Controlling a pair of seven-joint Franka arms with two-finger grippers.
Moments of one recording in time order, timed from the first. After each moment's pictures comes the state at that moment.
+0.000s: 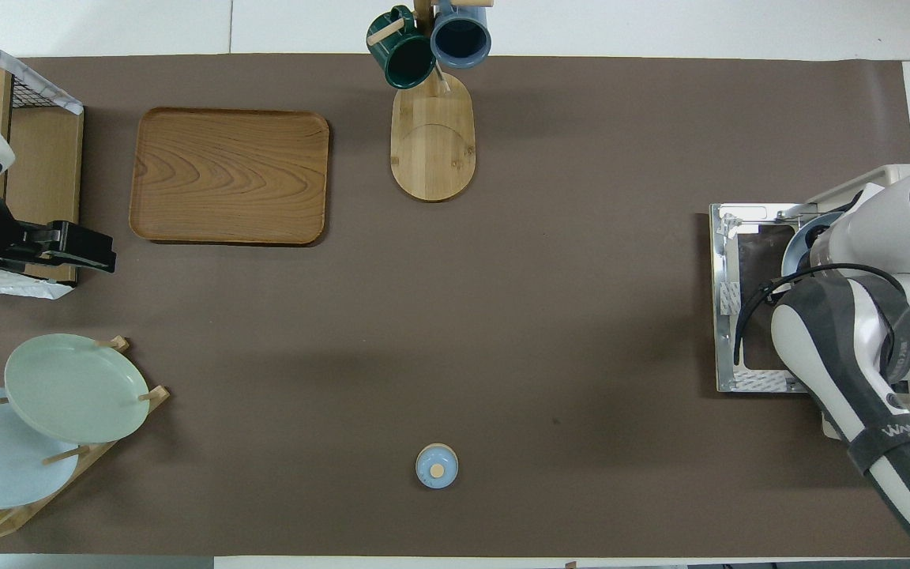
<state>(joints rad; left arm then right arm) -0.04 -0.04 -0.08 -1.66 -0.01 1.57 -0.03 0.01 0.07 -0.07 -2.13 -0.20 2.09 -0.13</state>
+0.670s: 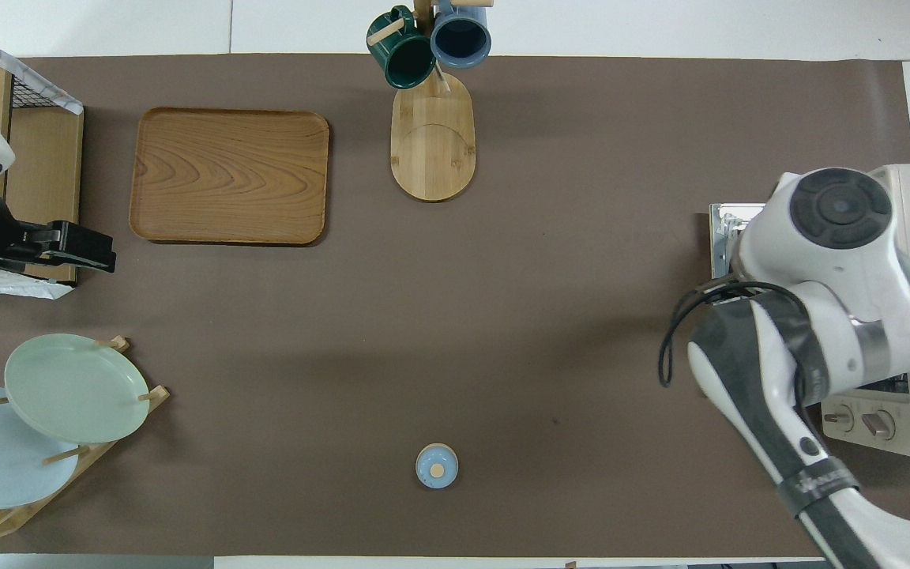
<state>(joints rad) -0.04 -0.04 -0.08 -1.66 -0.01 1.57 -0.03 0.29 0.05 -0.06 -2.05 -0.28 1.98 0.09</state>
